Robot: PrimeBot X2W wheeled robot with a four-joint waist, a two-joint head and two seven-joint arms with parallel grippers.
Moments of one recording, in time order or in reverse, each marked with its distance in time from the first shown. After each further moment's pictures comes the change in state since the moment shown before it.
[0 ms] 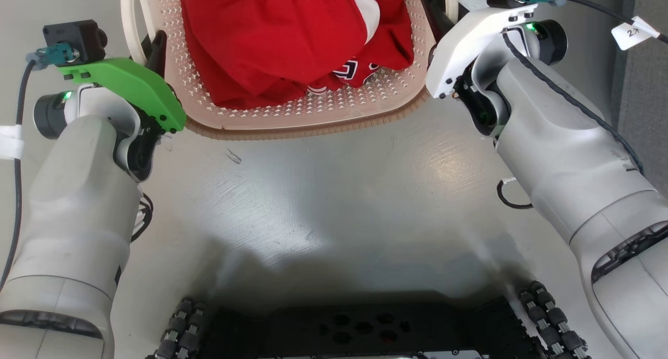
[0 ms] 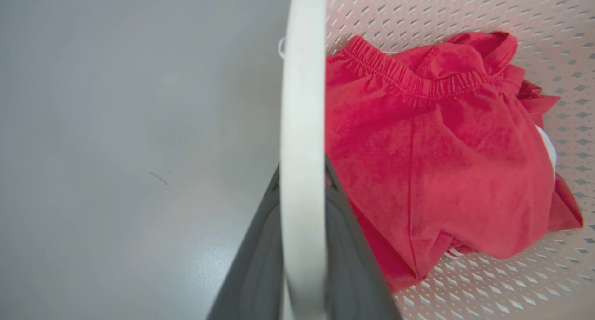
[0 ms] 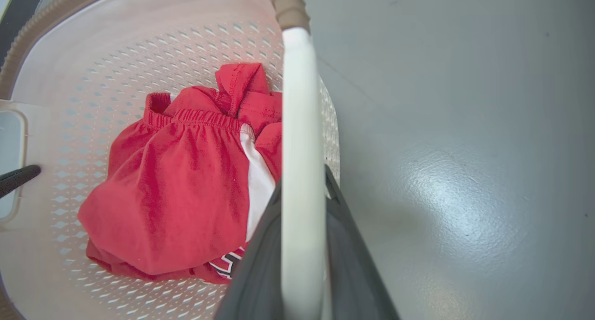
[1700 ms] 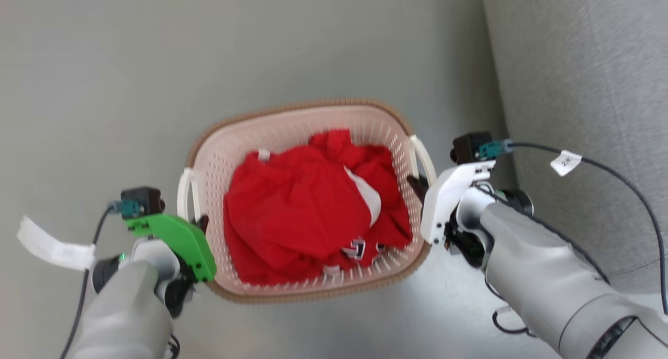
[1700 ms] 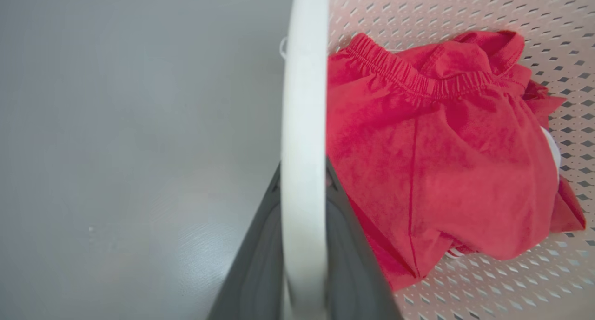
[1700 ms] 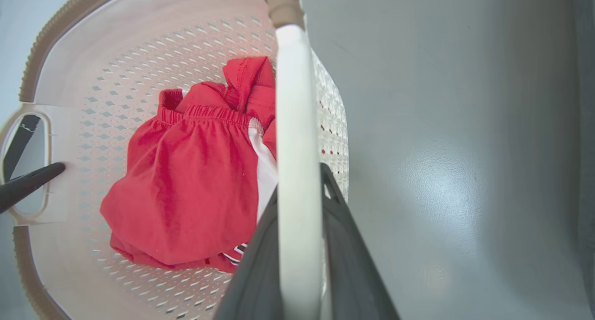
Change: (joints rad) left arm 0.317 -0.021 -0.165 0.132 -0.167 -0.001 0.080; right arm 0.328 0.006 0.211 0.042 0.283 0.023 0.132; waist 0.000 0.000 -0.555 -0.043
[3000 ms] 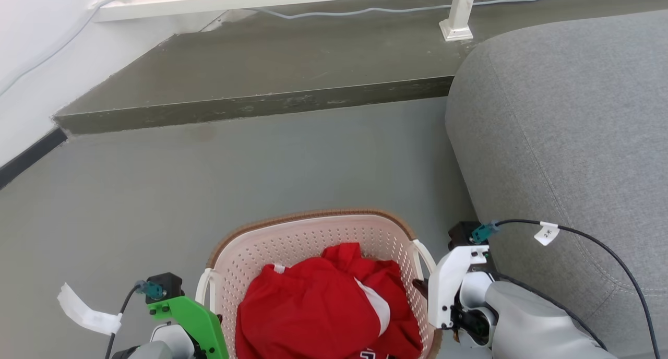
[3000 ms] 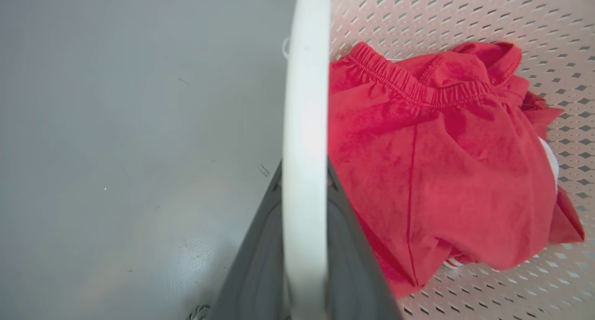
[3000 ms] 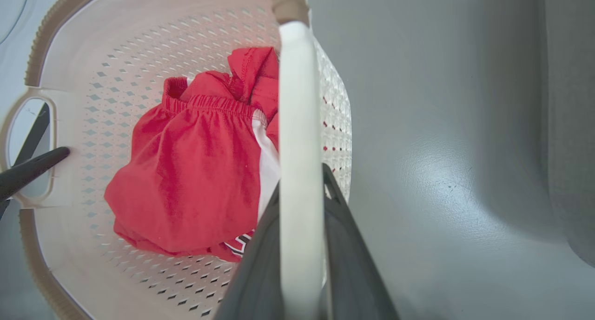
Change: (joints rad) left arm 0.208 -0.031 -0.050 0.057 -0.047 0.000 0.078; right arm 0.214 -0.004 0.102 -0.003 0.129 0.000 0.160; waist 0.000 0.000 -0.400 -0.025
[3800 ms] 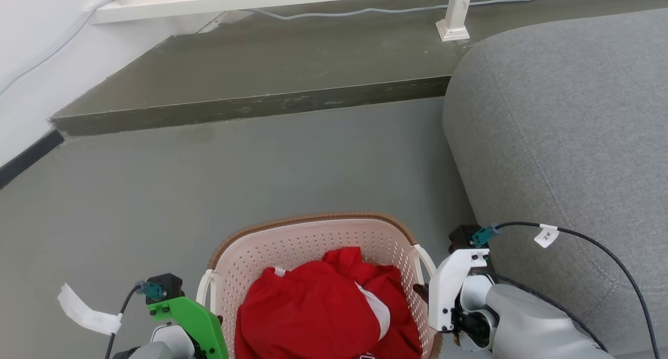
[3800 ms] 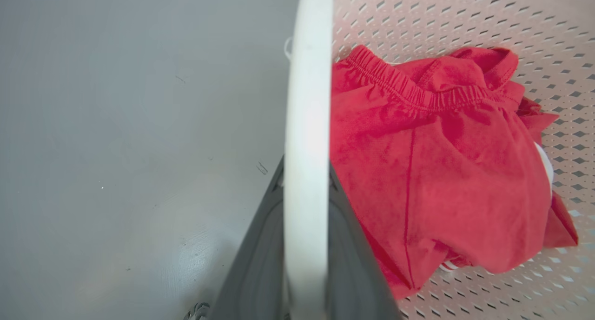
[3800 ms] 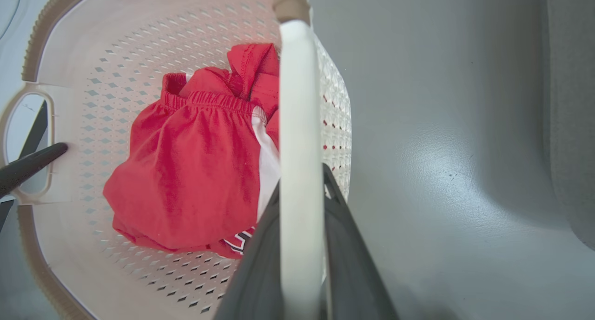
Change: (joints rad) left arm 0.003 -0.001 -0.004 0.001 -0.008 0.000 0.009; right arm 0.009 -0.002 0.023 0.000 0.034 -0.002 0.017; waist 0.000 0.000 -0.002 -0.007
